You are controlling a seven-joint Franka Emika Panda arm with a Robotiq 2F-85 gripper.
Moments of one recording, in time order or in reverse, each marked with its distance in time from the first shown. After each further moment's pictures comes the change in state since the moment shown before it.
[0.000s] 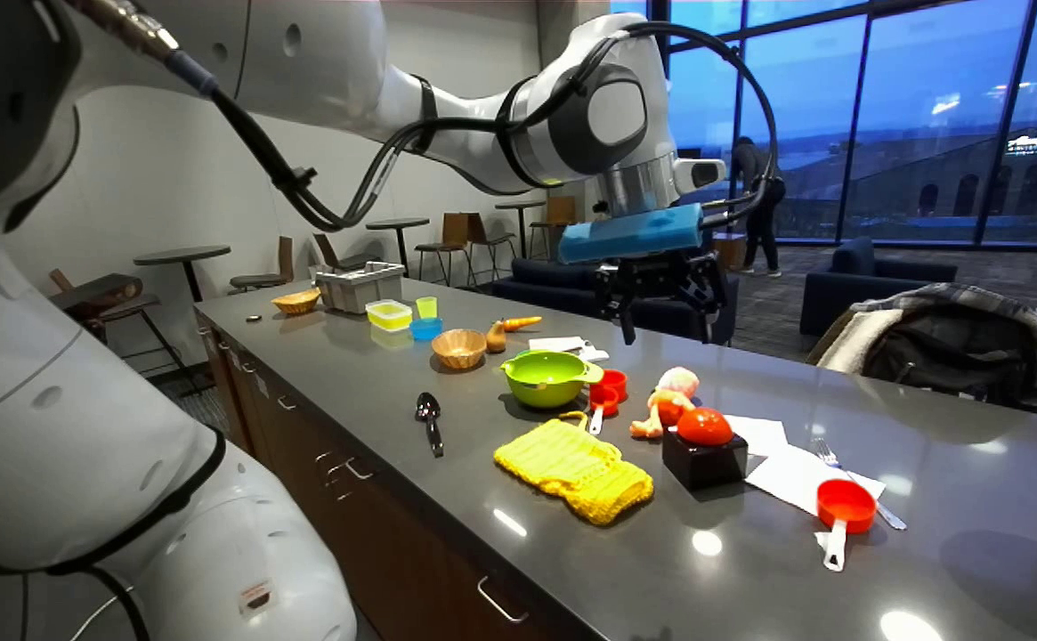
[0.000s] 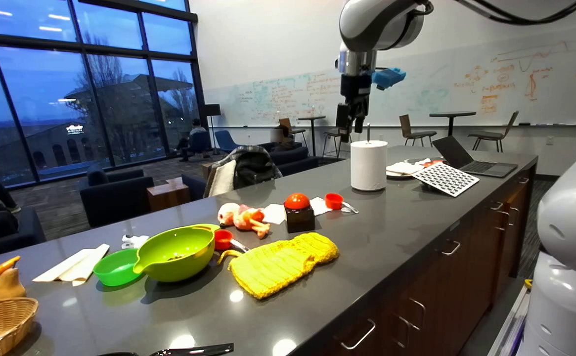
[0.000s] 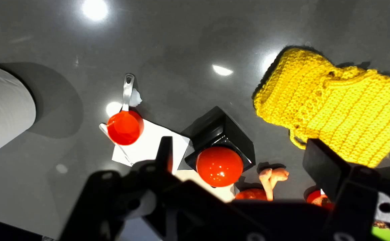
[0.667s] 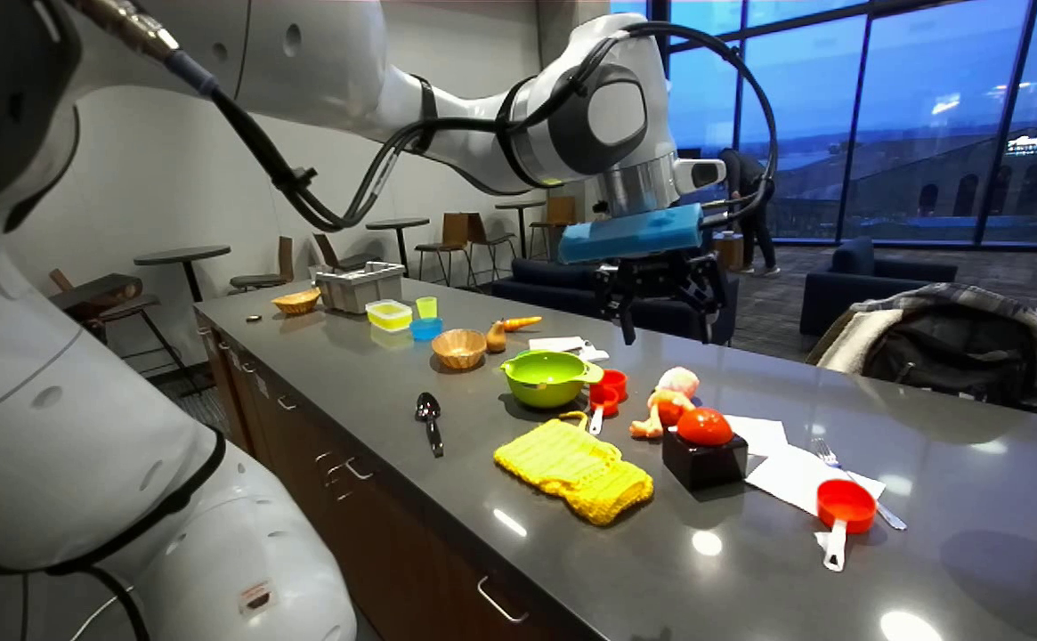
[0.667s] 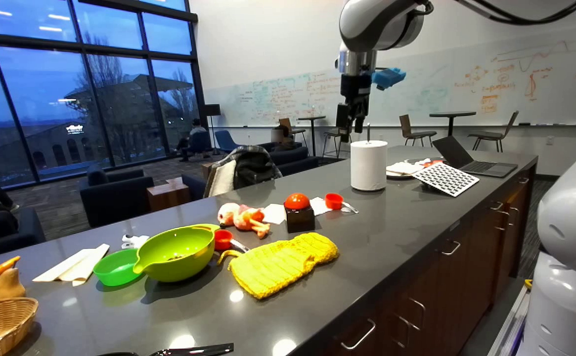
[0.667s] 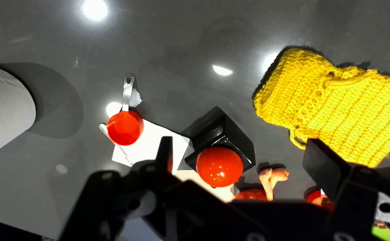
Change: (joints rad) arm 0.000 0.001 0.000 0.000 0.000 0.000 0.001
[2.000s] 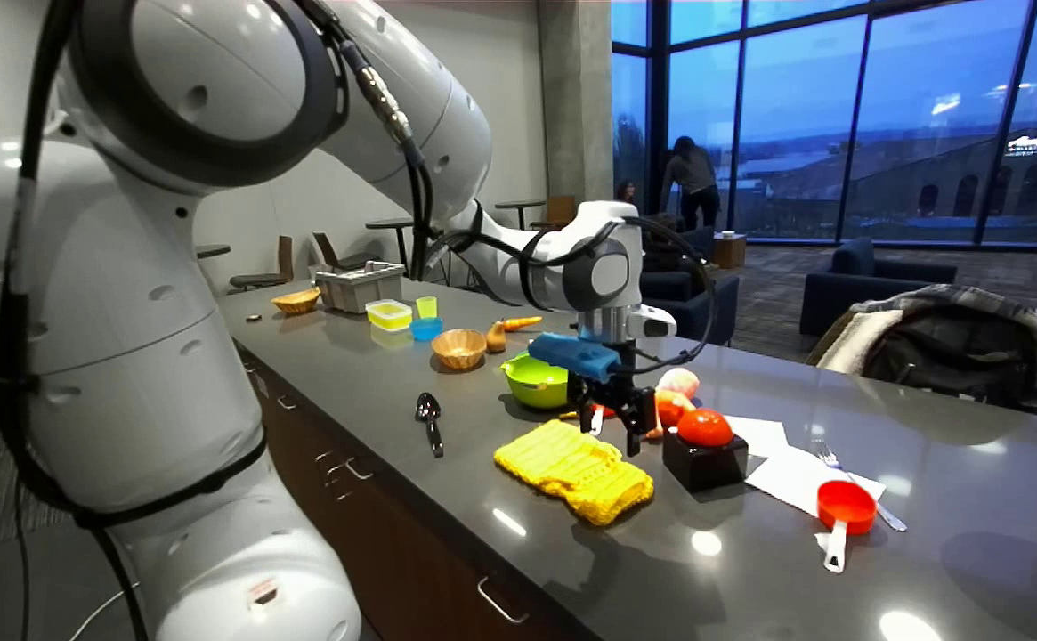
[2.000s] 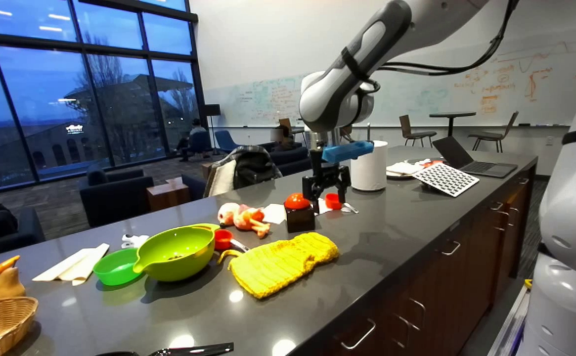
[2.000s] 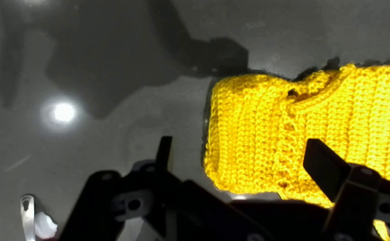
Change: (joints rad) arm 0.031 0.330 0.118 -0.086 0.107 0.155 0.477
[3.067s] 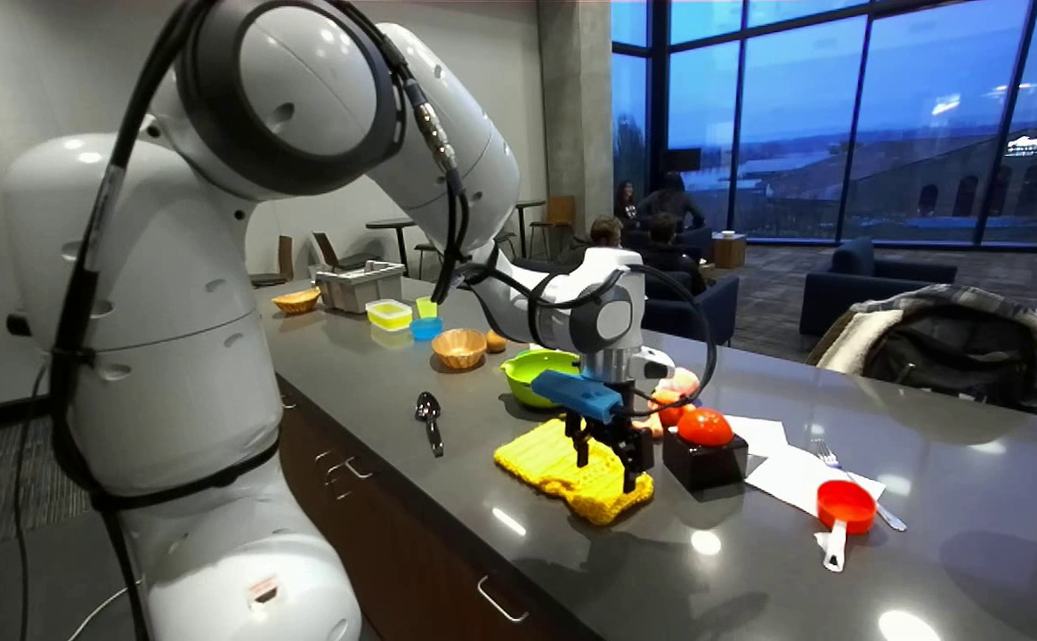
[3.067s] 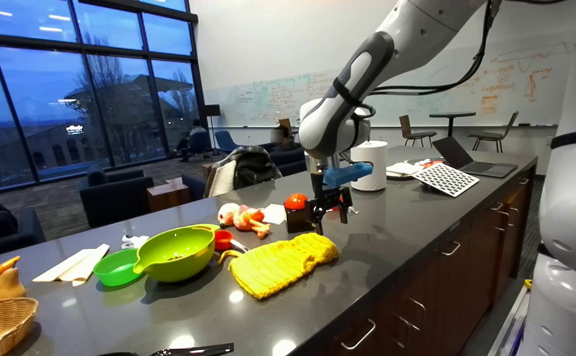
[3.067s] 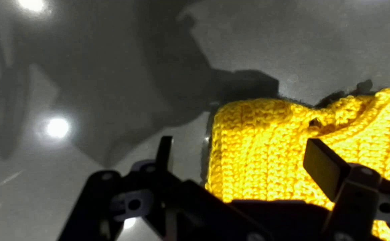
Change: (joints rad) arm 0.000 0.116 -0.001 -0.025 0.001 0.079 -0.021
